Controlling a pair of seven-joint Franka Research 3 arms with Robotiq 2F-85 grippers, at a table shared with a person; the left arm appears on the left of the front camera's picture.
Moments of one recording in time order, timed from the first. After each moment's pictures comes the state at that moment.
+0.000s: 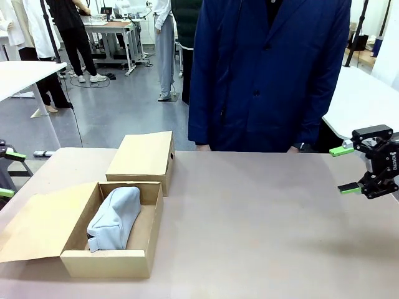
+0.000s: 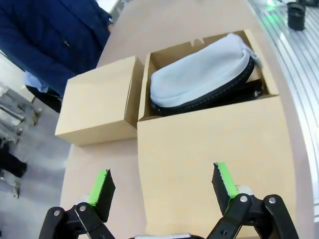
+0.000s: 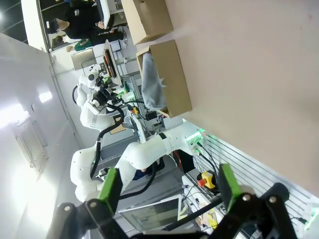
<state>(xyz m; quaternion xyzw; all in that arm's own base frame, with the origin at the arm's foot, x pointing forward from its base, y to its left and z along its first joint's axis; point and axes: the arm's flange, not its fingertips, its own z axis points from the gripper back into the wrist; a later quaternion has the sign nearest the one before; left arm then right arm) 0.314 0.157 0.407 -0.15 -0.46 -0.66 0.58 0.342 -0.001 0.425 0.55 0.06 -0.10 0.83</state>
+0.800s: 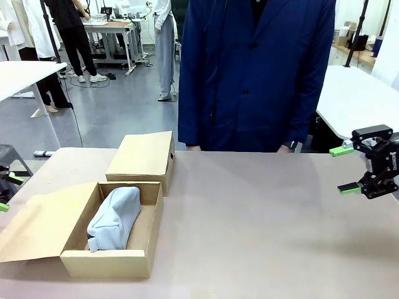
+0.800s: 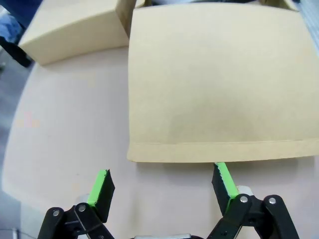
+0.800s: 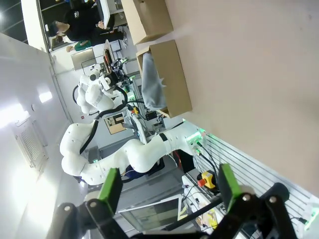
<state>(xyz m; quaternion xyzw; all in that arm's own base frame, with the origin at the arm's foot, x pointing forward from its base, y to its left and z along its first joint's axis) 0.382 0.231 0.321 -0.19 -0.34 -0.64 0.66 0.342 -0.001 0.424 0.55 0.06 -0.10 0.83</state>
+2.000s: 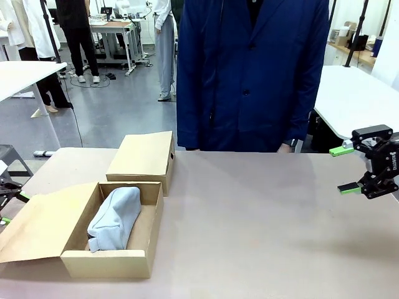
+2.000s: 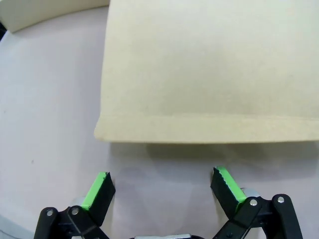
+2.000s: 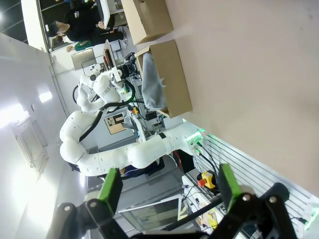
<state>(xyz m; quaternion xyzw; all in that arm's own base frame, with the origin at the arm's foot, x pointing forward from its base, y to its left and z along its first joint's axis) 0.398 0.230 0.255 -0.23 -0.29 -0.63 0.68 0.342 -0.001 0.424 0.55 0.06 -0.10 0.83</state>
